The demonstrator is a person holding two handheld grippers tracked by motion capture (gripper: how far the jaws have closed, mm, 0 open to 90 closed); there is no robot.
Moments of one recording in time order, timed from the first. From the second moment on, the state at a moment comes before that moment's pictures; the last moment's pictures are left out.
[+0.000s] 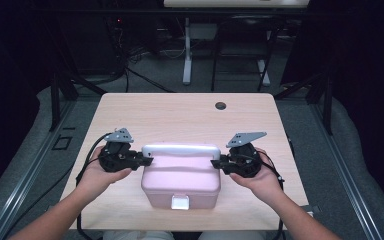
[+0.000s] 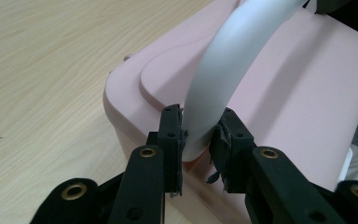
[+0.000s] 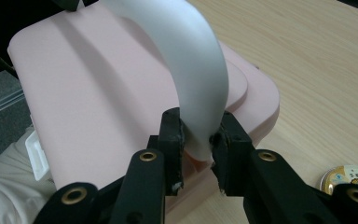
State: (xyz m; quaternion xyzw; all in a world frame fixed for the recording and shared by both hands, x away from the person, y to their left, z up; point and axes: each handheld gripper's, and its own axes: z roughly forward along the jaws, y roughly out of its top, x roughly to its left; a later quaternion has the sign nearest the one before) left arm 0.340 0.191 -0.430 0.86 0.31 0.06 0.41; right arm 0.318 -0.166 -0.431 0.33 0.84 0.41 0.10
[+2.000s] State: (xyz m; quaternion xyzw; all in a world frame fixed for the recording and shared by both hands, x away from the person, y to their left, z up) left arm 0.353 0.196 -0.387 0.83 0.32 0.06 0.45; right arm 0.329 -0.170 -0.391 0.33 0.81 0.46 0.11
